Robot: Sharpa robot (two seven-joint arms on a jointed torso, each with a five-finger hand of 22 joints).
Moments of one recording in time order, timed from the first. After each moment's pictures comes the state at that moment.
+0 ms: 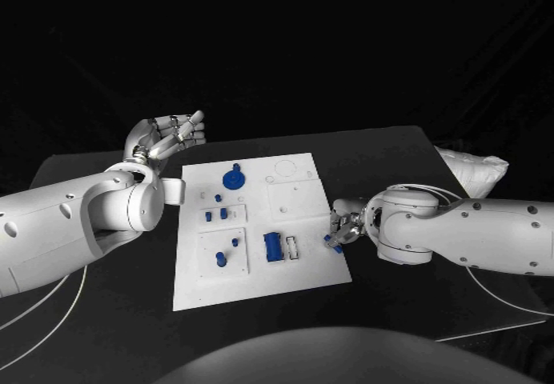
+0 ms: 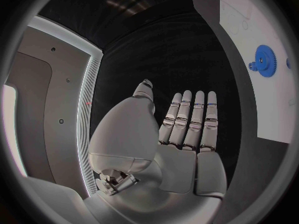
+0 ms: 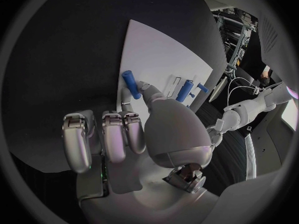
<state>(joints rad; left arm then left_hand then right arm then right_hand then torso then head) 1.30 -0.73 -0.22 1.40 0.03 -0.52 0.52 1.32 -0.03 -0.09 0.29 0.28 0.83 0.21 0.16 0.08 0.91 0.18 0.18 0.07 0.65 0.17 0.53 0.19 0.17 0.69 0.29 0.07 0.55 1.18 -0.99 -0.22 1.81 -1.24 -0.09 -0.67 1.26 0.02 0.17 0.00 0.44 0.95 0.12 0.22 1.00 1.47 0.05 1.57 1.31 1.47 -0.02 1.57 1.31 0.01 1.47 0.09 1.57 1.31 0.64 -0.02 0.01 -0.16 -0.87</state>
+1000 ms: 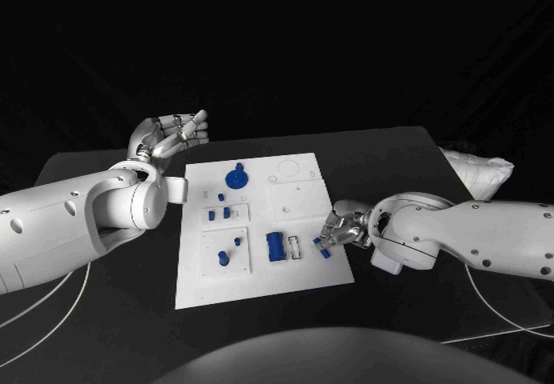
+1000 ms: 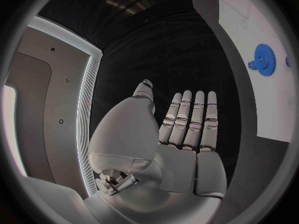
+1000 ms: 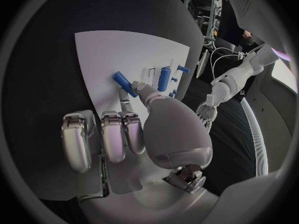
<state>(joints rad) 1.30 -0.73 -0.22 1.40 0.03 -0.52 0.52 1.32 -0.03 -0.09 0.29 0.28 0.83 0.21 0.16 0.08 0.91 0.18 0.18 0.07 0.65 0.17 0.53 0.19 0.17 0.69 0.29 0.07 0.55 1.18 -1.02 -0.23 1.84 -0.90 -0.24 -0.52 1.26 0.03 0.29 -0.05 0.42 1.02 0.12 0.14 0.45 1.47 0.05 1.57 1.31 1.46 -0.01 1.57 1.31 0.01 1.47 0.10 1.57 1.31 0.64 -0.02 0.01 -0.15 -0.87</state>
